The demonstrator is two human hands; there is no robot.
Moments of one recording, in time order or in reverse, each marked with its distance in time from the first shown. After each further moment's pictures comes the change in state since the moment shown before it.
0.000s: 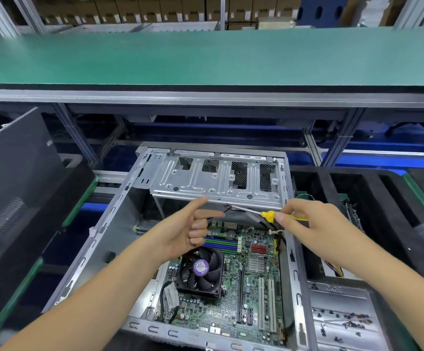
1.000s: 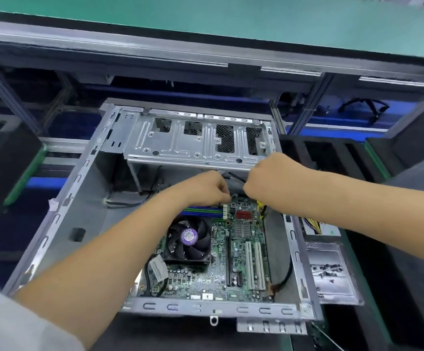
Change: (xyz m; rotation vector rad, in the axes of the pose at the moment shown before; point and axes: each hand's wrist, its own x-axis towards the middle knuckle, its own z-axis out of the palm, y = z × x) left_hand 0.050 0.005 0.041 1.368 -0.093 0.207; right_hand 0.045 -0.047 0.028 -1.367 -0.355 -0.445
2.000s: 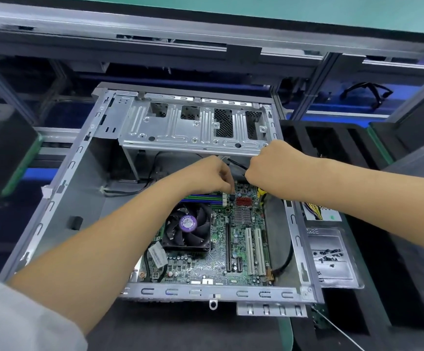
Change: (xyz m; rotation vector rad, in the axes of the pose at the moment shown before) left_hand 0.001 0.000 0.005 -0.115 0.004 0.066; right_hand 0.005 -0.002 0.016 -0.006 -0.063 0.025
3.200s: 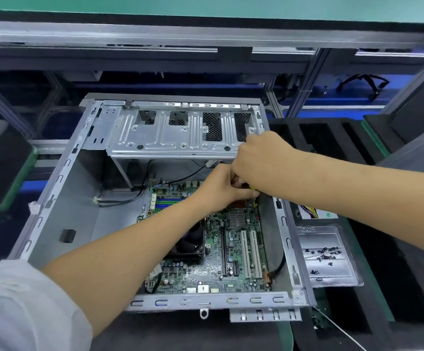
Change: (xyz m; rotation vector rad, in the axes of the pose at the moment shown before) left_hand 0.017 0.011 0.048 -0.410 0.173 0.173; right_hand -0.007 0.003 -0.027 0.197 0.023 0.167
